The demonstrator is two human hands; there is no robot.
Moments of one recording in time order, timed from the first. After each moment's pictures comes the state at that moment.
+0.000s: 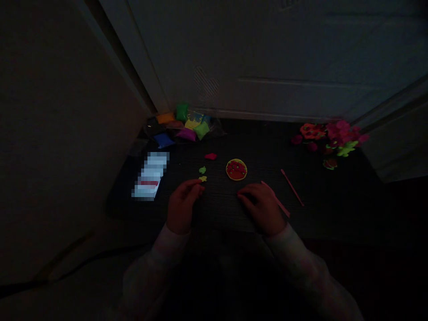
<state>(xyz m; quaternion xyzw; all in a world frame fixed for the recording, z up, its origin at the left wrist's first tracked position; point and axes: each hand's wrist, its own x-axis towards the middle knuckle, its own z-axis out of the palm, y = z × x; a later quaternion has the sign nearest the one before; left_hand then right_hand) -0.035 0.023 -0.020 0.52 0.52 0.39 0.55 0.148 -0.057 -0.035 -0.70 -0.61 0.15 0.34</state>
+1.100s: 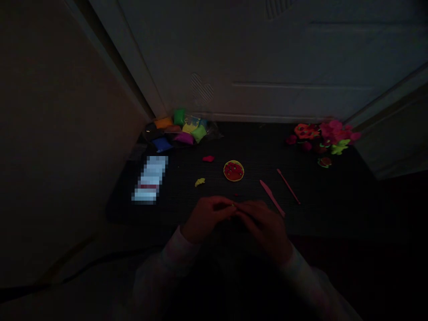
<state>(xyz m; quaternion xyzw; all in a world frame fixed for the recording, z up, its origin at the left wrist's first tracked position) -0.007 0.005 0.005 0.60 0.38 0.11 0.69 0.119 -0.089 -0.006 -0.64 -0.64 0.14 0.41</state>
